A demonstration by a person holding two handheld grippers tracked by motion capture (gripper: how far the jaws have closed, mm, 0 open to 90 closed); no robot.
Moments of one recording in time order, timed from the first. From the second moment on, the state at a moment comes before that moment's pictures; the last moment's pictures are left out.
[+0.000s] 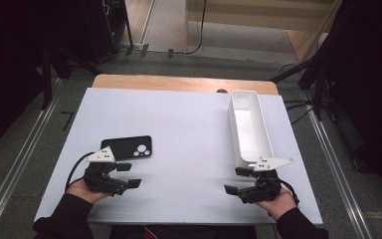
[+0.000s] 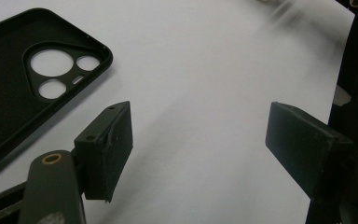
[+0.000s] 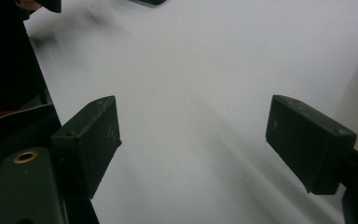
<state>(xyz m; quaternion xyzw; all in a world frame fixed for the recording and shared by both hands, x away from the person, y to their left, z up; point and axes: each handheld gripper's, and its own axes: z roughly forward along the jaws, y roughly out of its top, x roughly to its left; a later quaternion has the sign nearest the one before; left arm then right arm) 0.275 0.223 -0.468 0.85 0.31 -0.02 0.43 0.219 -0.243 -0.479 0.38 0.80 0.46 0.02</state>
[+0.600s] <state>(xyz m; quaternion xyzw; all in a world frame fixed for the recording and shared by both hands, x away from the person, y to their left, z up) 0.283 0.223 -0.460 0.85 0.31 -0.02 0.42 0.219 -0.243 -0.479 0.38 0.80 0.46 0.02</state>
